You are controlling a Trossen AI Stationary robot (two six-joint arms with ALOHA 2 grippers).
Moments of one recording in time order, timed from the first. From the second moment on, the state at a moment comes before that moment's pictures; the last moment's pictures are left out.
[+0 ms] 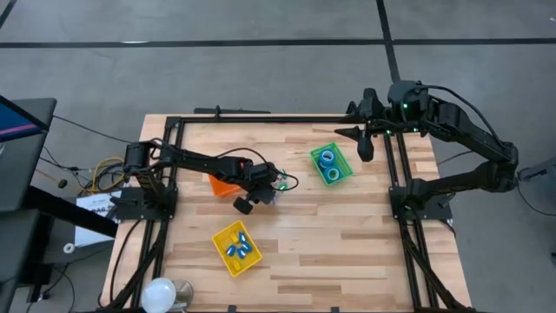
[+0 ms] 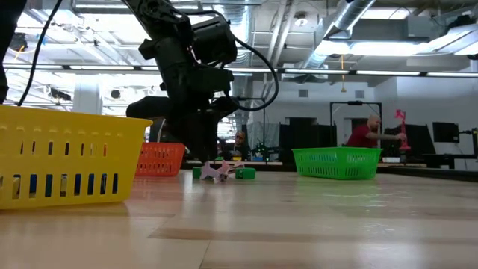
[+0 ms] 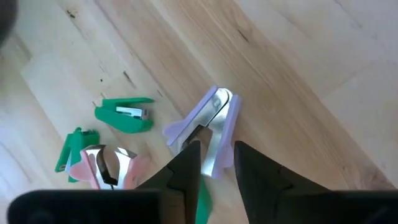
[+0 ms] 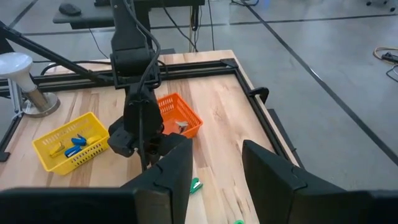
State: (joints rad) left arm 0.08 1.79 1.07 -0.43 0.04 0.79; right arm -0.32 1.10 1.47 -0.82 -0.10 -0.10
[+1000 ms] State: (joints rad) left arm 0.08 1.79 1.04 -0.41 0.03 0.78; right arm -0.32 1.10 1.47 -0.82 -0.10 -0.10
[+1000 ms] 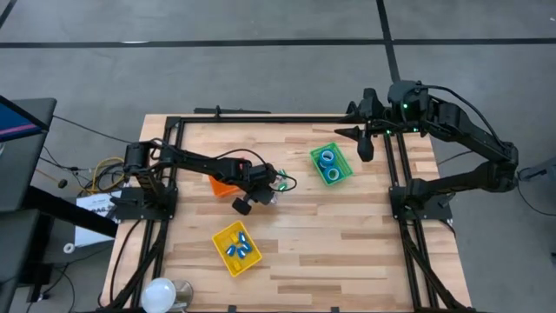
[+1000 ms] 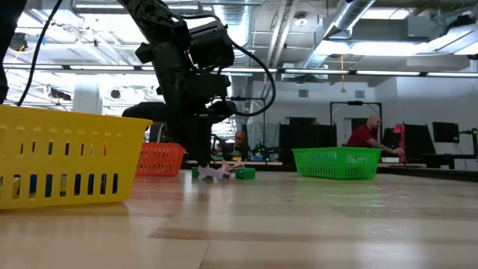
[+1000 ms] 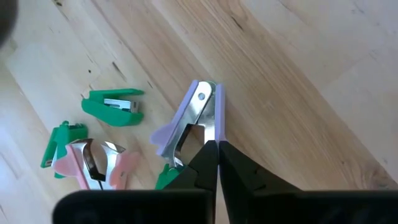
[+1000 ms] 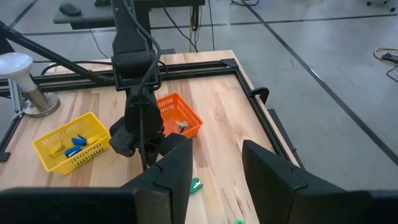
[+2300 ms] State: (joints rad) left arm 0.17 1.38 1.05 -0.55 -0.11 0.48; right arm -0.32 1.10 1.47 -0.78 -0.10 -0.08
